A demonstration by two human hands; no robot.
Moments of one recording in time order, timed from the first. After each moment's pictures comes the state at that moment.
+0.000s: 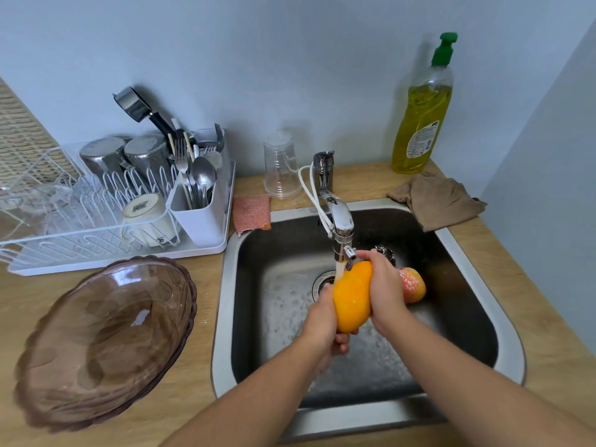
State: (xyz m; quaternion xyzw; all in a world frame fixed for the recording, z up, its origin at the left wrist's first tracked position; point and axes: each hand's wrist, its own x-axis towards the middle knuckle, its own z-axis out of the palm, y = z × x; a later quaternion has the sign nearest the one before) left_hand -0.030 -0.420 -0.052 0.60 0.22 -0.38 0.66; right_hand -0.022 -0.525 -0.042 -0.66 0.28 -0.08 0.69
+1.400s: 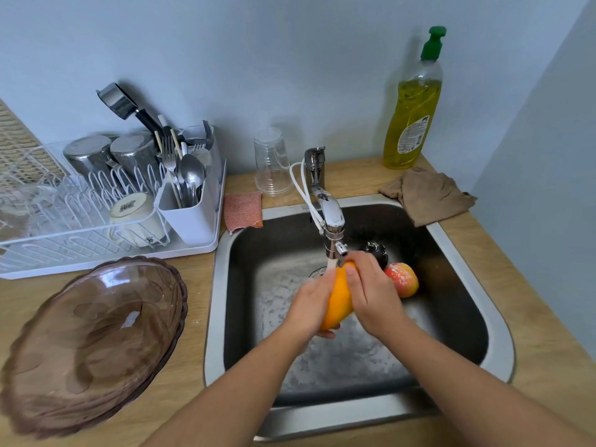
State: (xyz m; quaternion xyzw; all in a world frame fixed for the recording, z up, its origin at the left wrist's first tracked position) left_hand -0.015 -0.413 -0.040 0.75 0.07 -0.33 0.57; right_hand -0.042 -0.539 -0.070 -0.90 0.04 -0.19 0.38
